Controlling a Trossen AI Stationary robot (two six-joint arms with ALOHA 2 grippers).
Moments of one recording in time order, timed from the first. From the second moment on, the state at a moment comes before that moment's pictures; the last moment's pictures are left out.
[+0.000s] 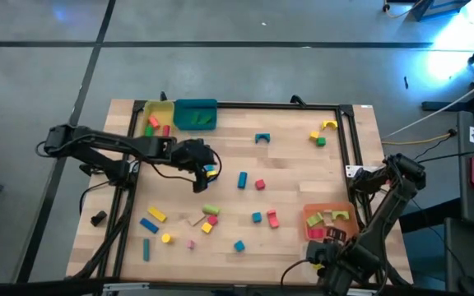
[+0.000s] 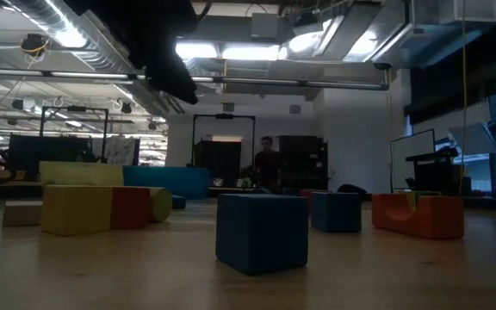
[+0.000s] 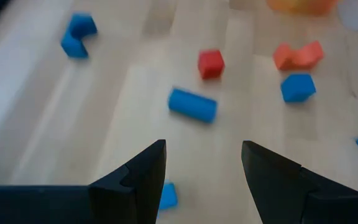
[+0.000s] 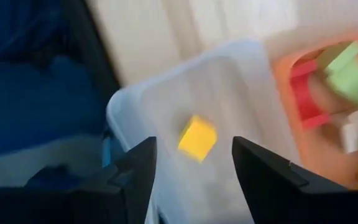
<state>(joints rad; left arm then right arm) 0.00 1.28 0.89 -0.39 -0.10 -0.16 0.97 1.75 1.48 -1.16 0.05 1.30</state>
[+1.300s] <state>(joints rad) -0.59 1.28 0.89 -0.54 0.06 -1.64 0.36 1.75 1.48 -1.02 0.26 0.14</state>
